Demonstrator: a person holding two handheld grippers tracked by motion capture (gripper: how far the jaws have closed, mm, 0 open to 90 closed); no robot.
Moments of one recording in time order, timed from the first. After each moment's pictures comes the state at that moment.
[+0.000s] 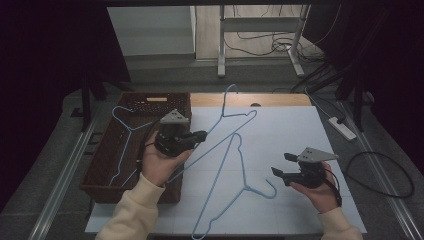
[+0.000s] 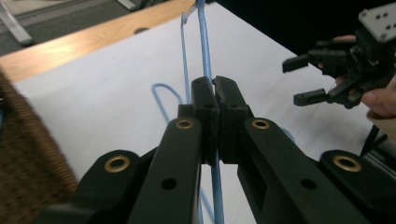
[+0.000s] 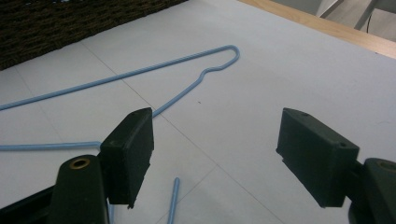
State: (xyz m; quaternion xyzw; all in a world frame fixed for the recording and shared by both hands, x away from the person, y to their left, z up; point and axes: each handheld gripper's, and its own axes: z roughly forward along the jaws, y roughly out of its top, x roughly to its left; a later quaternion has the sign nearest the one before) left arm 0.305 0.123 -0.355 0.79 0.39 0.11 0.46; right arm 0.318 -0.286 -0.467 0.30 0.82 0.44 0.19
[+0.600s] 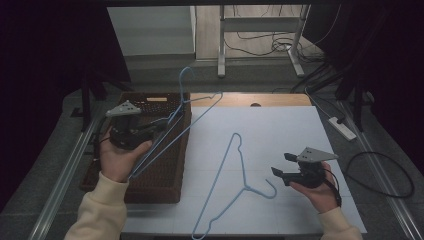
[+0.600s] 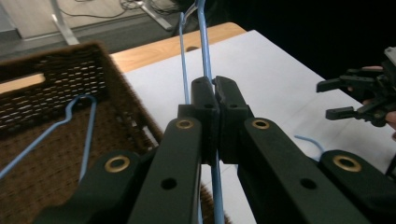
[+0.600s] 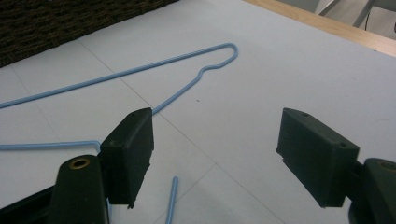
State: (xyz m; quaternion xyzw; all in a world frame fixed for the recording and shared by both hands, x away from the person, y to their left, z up) left arm 0.292 0.211 -0.336 0.74 0.44 0.15 0.48; right arm 0.318 -0.286 -0.468 0.31 0.82 0.44 0.19
